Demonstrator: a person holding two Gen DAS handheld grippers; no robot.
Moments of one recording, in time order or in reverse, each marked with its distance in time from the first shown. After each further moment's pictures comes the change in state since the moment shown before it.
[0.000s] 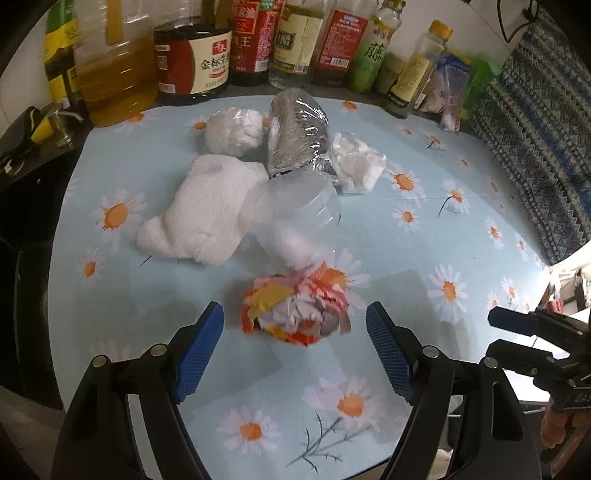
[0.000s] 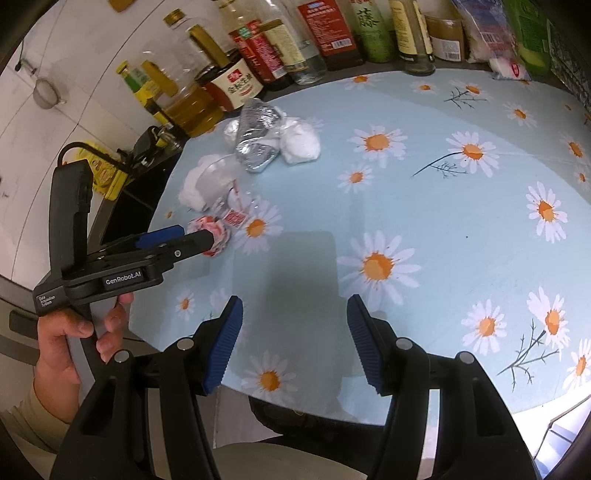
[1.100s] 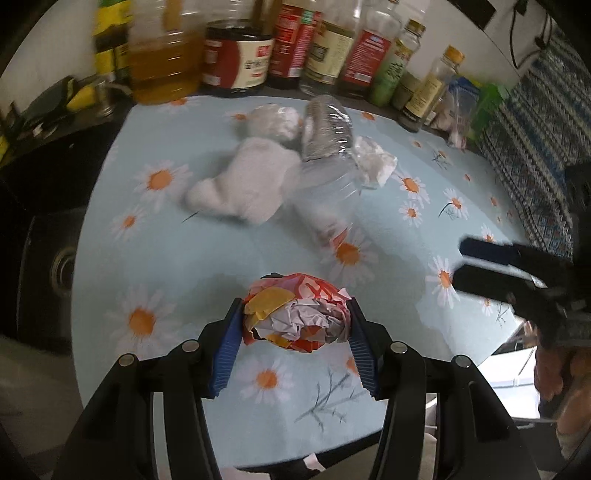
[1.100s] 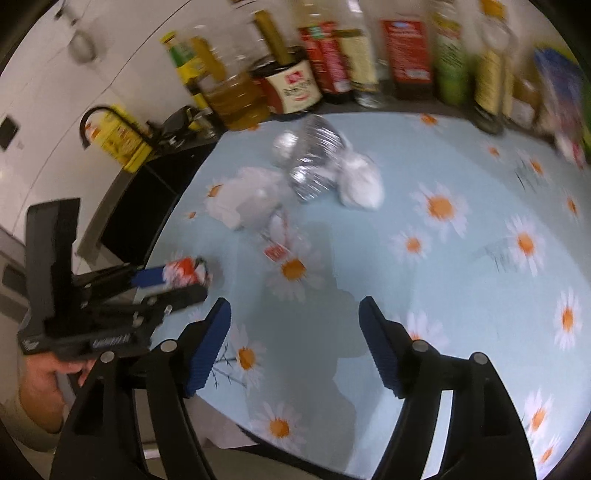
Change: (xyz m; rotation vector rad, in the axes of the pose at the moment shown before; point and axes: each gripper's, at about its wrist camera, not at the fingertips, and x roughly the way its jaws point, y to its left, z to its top) left arm -0.041 0.022 -0.038 -0.118 -0.045 0.002; right arm 0.027 0.056 0.050 -0.266 0.019 0.023
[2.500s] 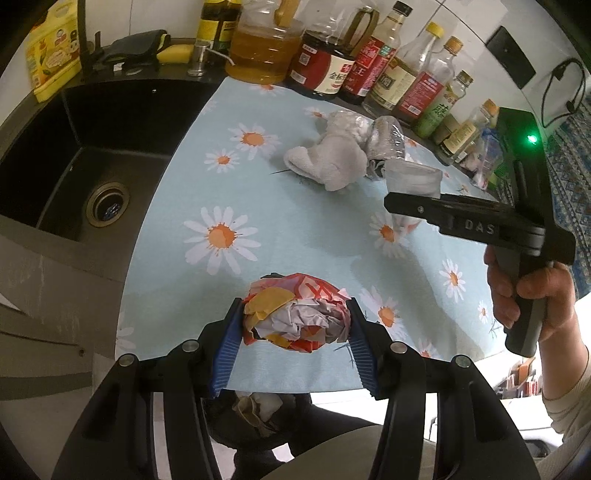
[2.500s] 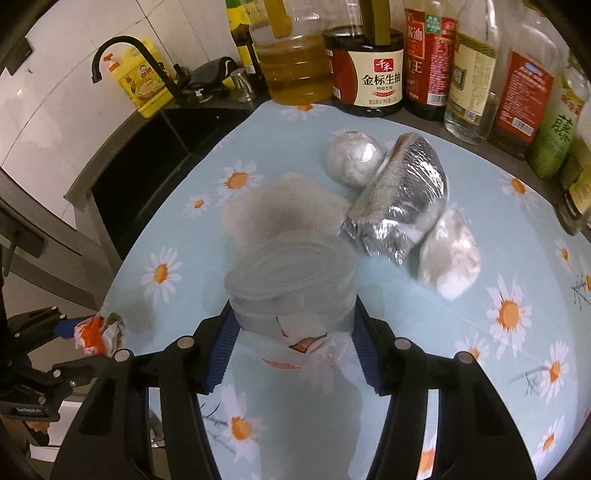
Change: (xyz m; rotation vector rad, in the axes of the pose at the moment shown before) left arm -0.047 0.043 -0.057 -0.209 -0.060 0.021; right arm 0.065 0.039 0.043 -0.216 0.087 -0.027
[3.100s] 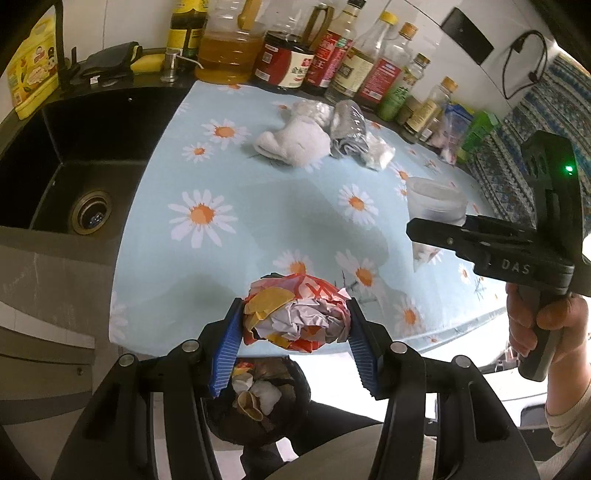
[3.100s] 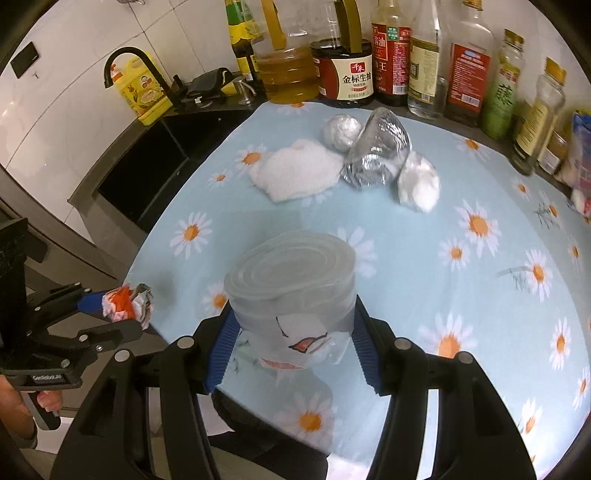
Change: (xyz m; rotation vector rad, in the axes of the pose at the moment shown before) left arm -0.018 -0.006 -0.036 0.105 -0.006 -0.077; right arm -0.054 0.037 -0.076 0.085 -0.049 -0.056
